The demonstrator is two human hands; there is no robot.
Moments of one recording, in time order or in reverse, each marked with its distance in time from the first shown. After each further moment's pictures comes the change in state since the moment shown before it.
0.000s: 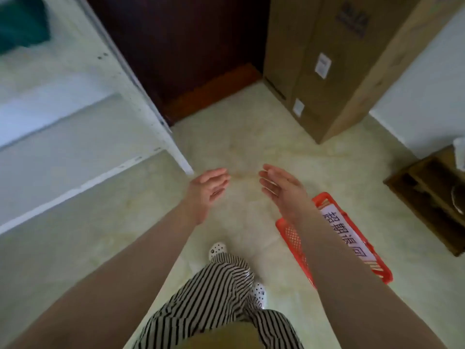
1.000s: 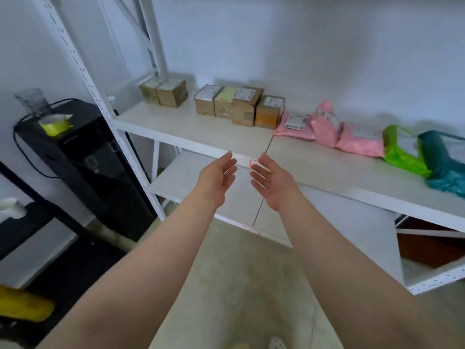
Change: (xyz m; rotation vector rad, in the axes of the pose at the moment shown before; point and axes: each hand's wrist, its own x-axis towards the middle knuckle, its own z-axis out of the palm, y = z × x) left_hand -0.337 0.183 -0.720 -0.798 0.742 0.490; right_hand -0.175 0.239 0.857 -0.388 -0.690 0.210
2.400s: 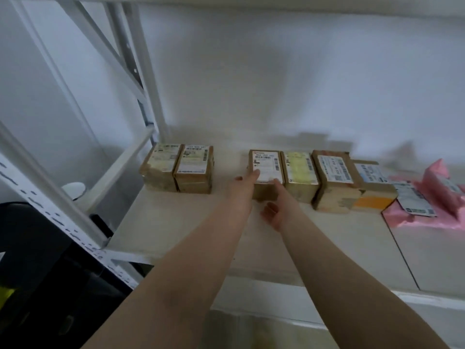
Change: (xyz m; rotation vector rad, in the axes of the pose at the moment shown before) left_hand 0.472 0.242 -0.062 0.441 -0.072 -0.135; right_hand 0.401 -0.021 0.321 0.191 0.546 0.029
